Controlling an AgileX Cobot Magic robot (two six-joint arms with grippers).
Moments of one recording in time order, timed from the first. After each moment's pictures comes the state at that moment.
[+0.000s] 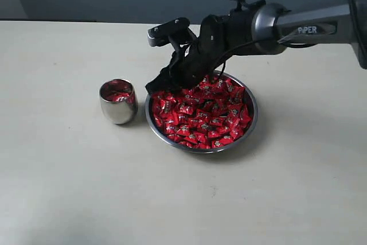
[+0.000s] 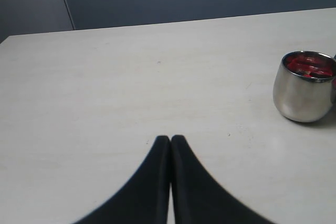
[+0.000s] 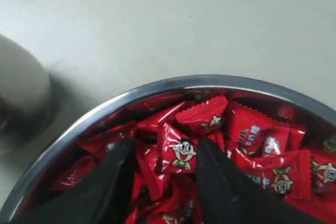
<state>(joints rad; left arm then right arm) 0.12 0.00 0.01 0.03 0.34 0.03 0.74 2.14 -1.45 0.26 0.39 -0.27</state>
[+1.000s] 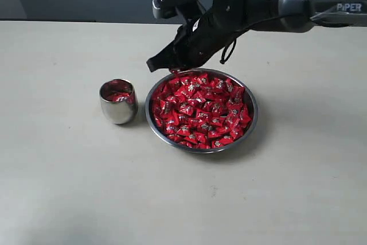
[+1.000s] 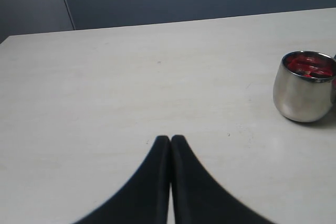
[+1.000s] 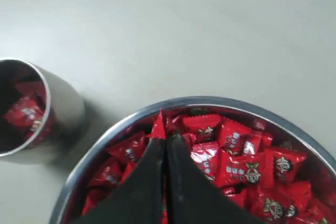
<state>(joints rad) 0.12 0.00 0.01 0.03 0.34 0.03 0.73 2.00 -1.44 0.27 0.46 -0.24</state>
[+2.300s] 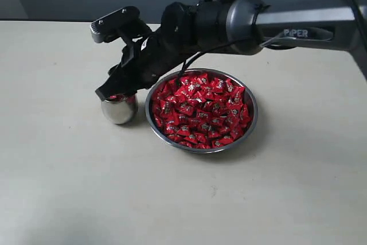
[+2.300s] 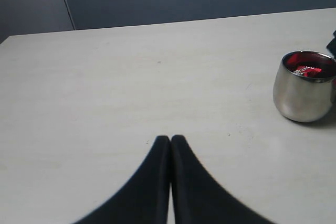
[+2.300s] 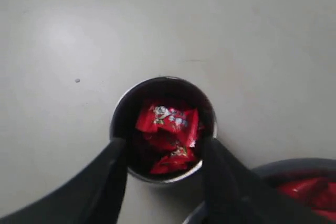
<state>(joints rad) 0.12 0.00 0.01 0.03 0.34 0.03 0.89 2.07 -1.51 0.41 0.44 -0.44</state>
